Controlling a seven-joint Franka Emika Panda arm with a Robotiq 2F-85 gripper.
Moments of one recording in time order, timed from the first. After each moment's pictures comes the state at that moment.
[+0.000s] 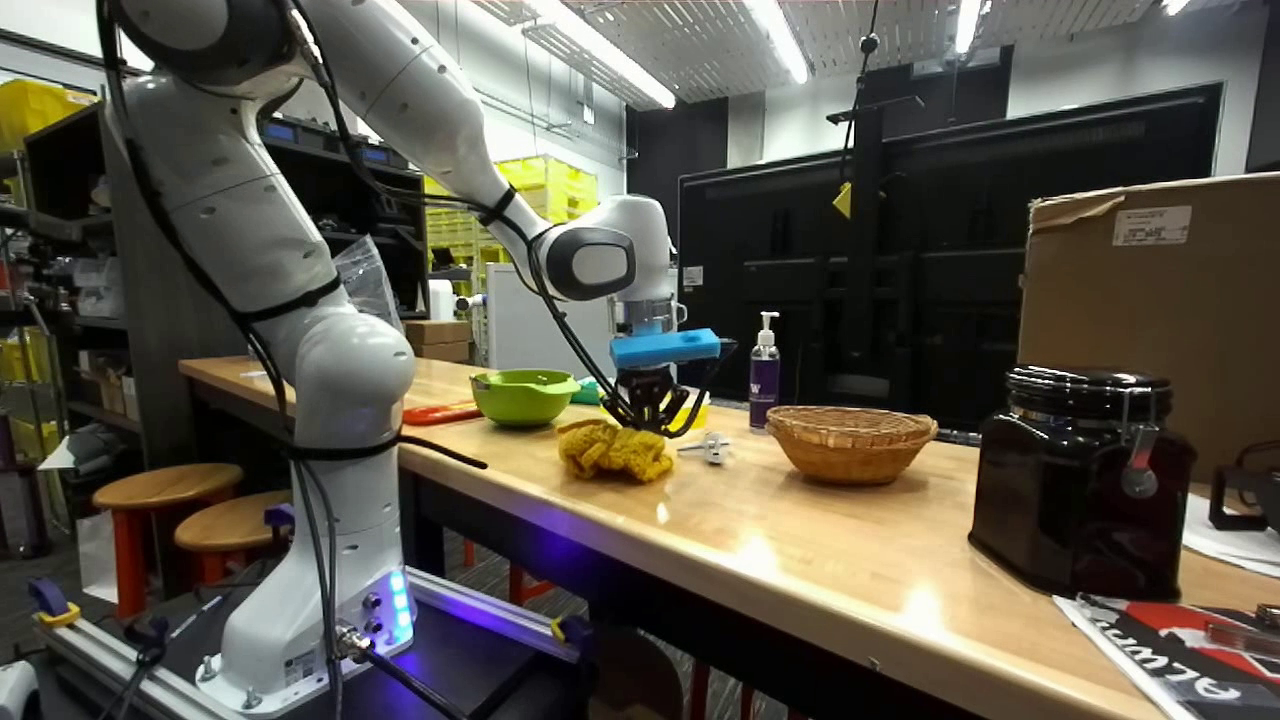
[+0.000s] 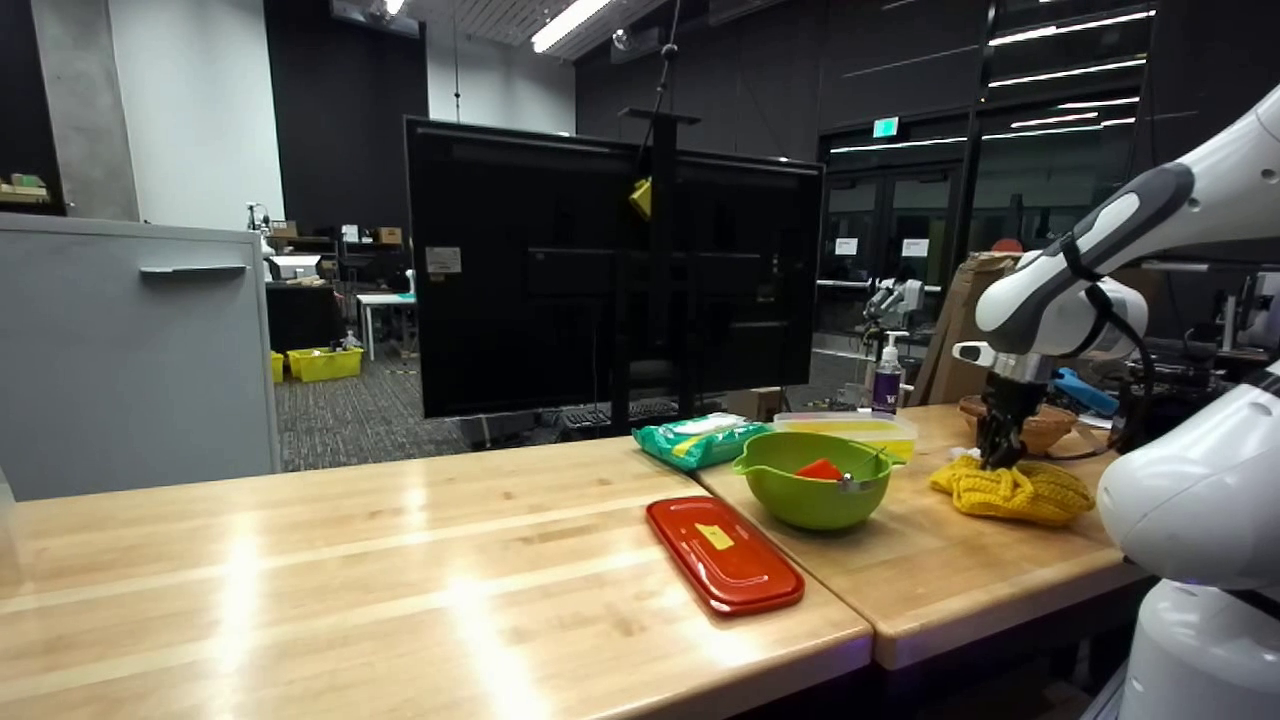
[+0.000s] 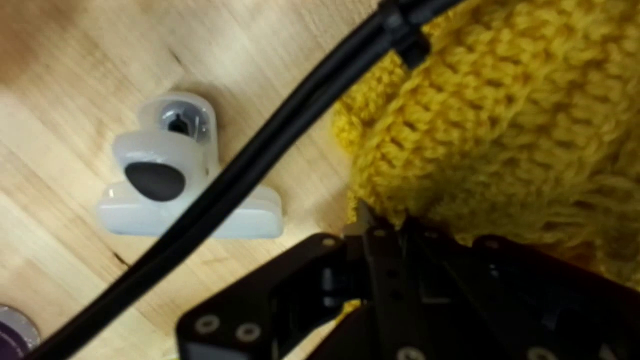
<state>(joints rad) -0.36 -0.50 -0.46 -2.77 -0.21 2.42 -1.34</state>
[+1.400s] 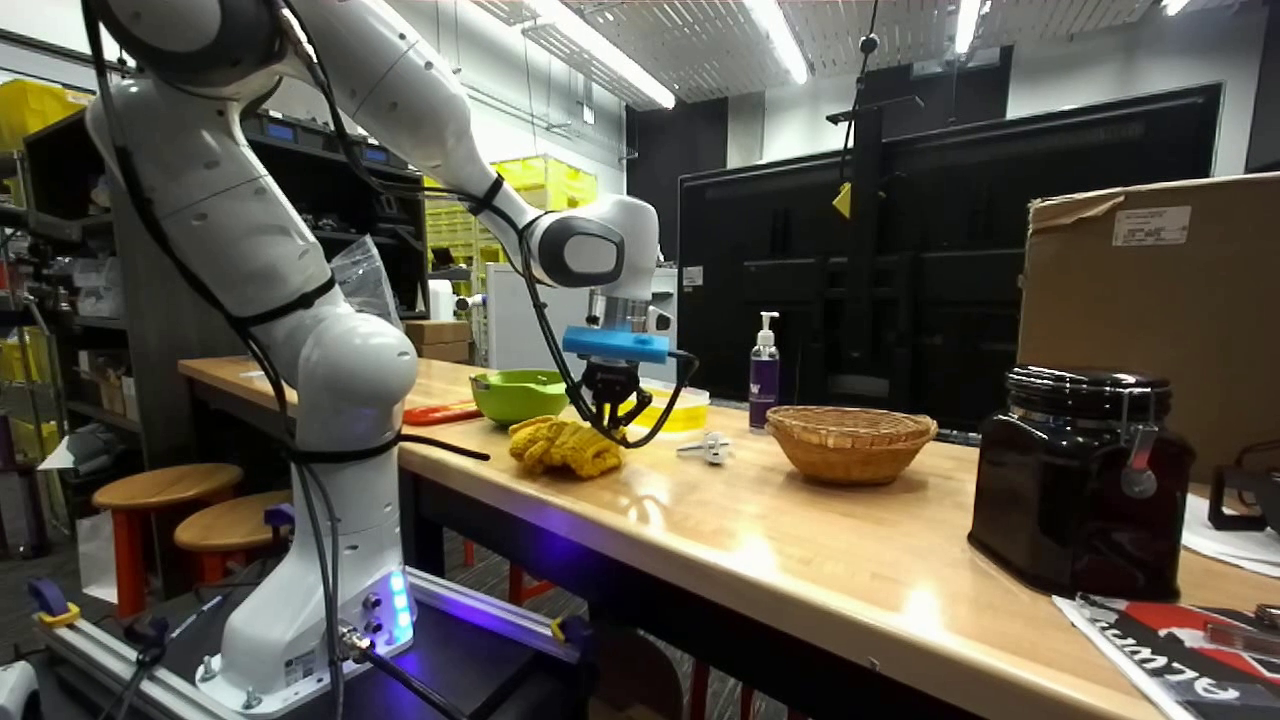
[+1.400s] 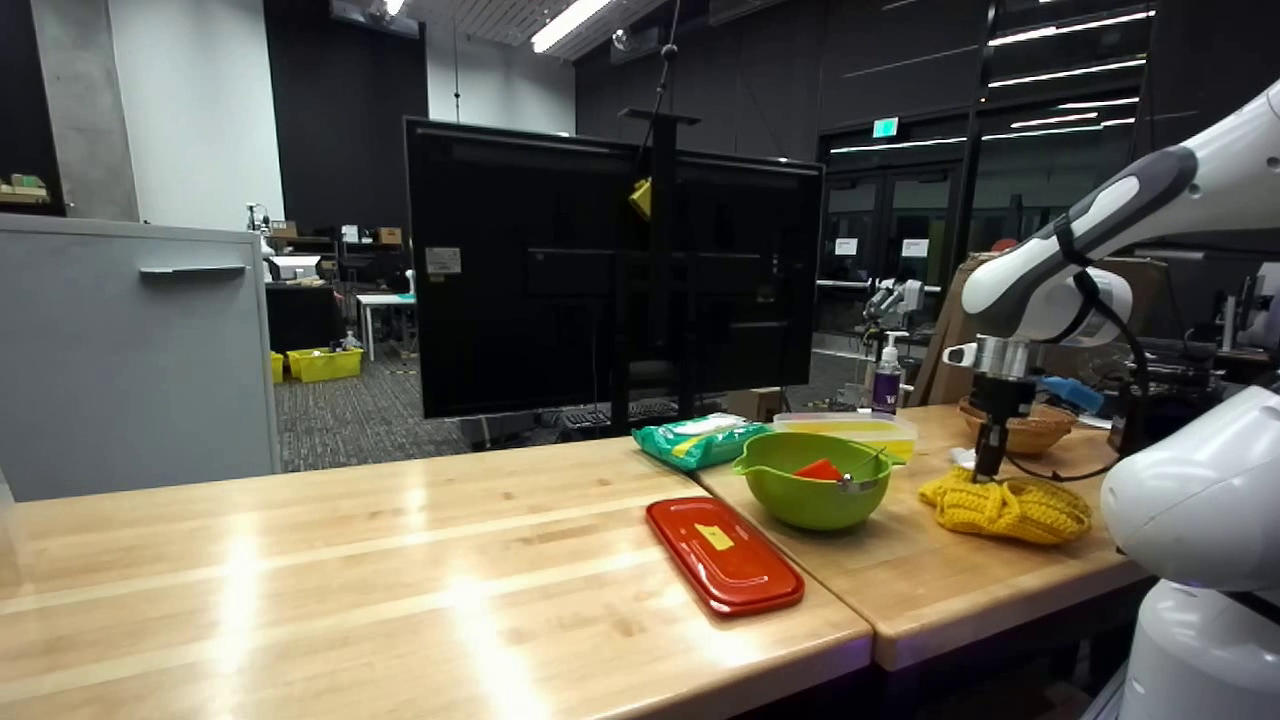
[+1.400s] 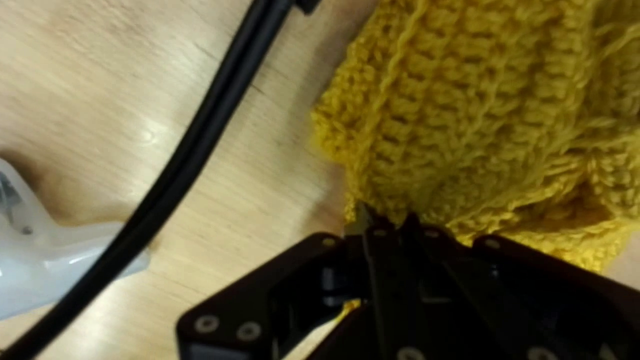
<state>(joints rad) -0.33 -0.56 -0.40 -2.77 -0.12 2.18 -0.99</state>
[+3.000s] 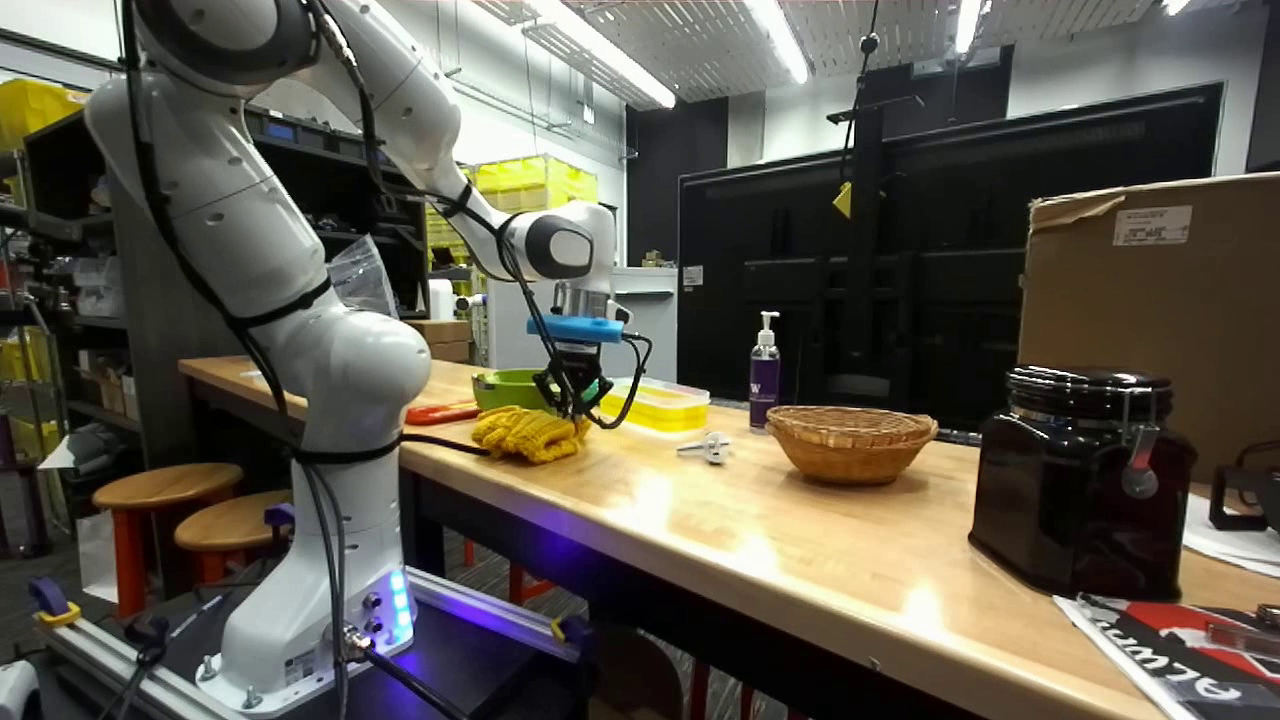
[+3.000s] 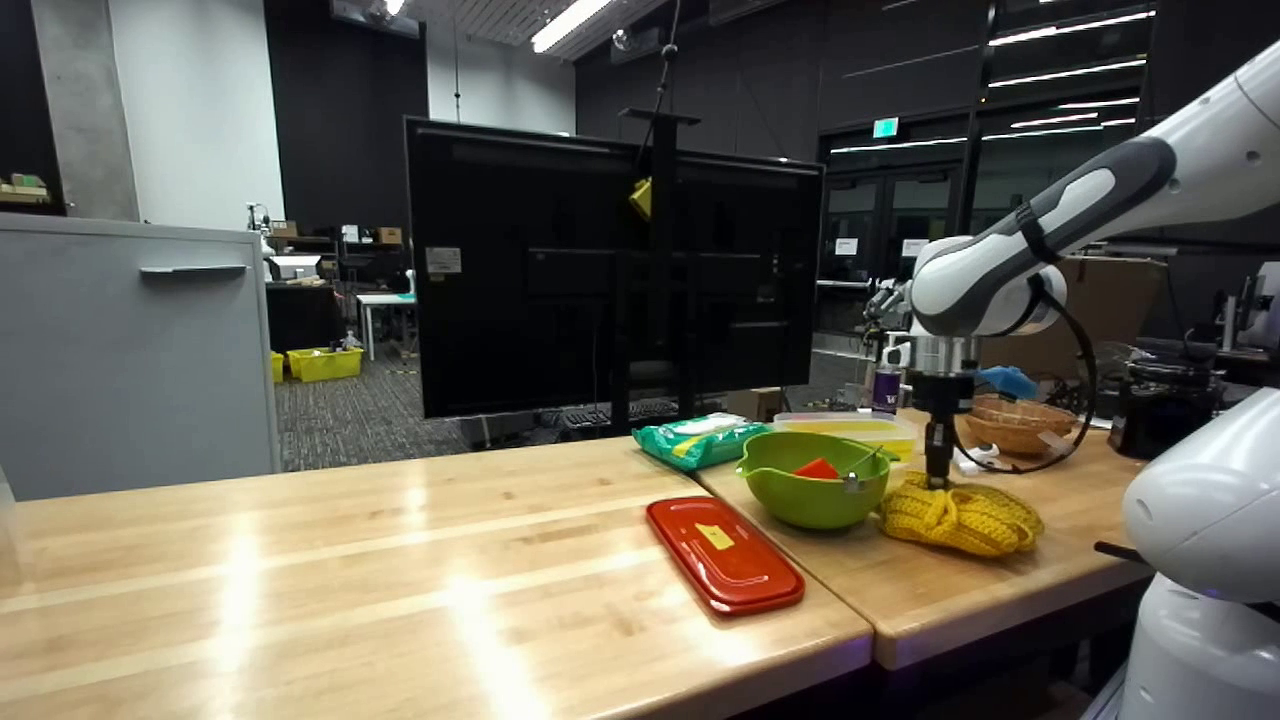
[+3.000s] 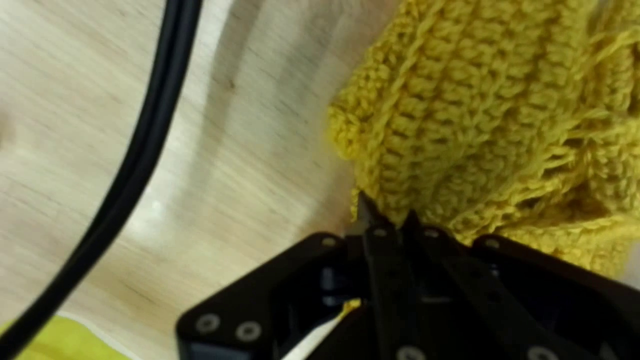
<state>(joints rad) -0.16 -0.58 -0.26 -2.77 -0.15 2.10 -0.69</state>
